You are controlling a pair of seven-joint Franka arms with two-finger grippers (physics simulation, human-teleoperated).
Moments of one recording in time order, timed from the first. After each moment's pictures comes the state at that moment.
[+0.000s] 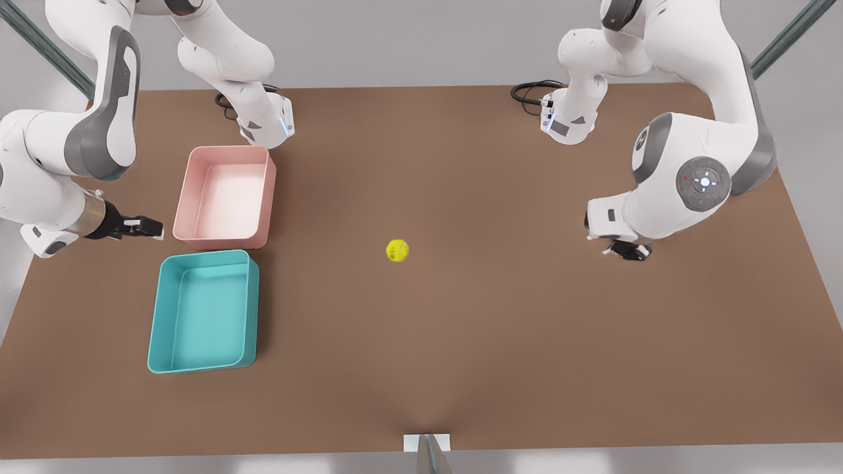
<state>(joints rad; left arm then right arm) -0.20 0.29 -0.06 -1.30 -0.01 1.43 0.47 -0.16 0.11 0.04 -1.61 0.00 1.57 -0.09</state>
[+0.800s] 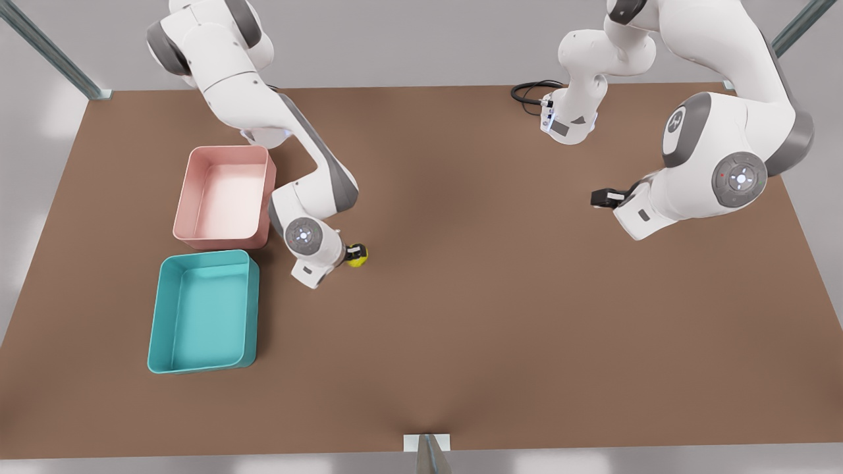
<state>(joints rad) -0.14 0.26 -0.06 -1.30 -0.06 1.19 -0.07 0.45 0.44 0.06 -1.73 0.10 2.02 0.28</state>
